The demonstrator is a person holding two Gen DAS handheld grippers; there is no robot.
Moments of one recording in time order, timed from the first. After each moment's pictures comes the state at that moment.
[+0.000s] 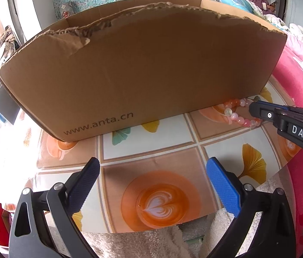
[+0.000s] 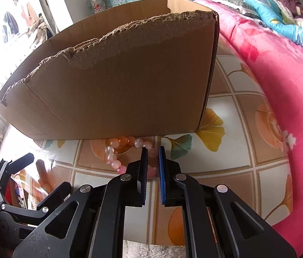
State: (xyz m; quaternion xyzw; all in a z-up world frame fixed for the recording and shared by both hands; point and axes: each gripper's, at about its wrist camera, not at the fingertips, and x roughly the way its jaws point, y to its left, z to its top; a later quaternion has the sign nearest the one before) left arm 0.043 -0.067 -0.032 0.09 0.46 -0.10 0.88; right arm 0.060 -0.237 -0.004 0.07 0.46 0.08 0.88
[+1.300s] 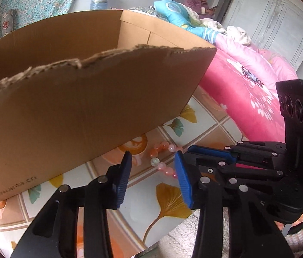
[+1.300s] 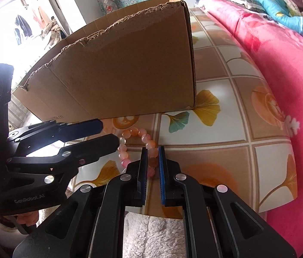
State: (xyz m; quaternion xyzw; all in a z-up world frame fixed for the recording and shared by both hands) left arm 0.064 -0.120 -0.009 0.05 0.44 -0.34 0.83; right arm 0.018 -0.280 -0.030 0.10 0.45 0.15 0.87
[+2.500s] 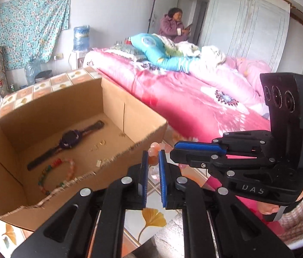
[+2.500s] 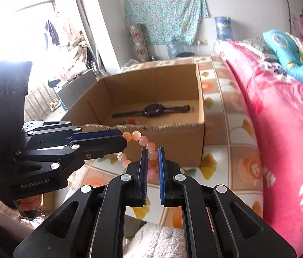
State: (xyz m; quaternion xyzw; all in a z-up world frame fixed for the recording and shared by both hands) left arm 0.036 -0.109 0.098 0.06 0.33 -0.38 0.86; right arm -0.009 -0.275 0.100 0.06 0.33 0.21 0.92
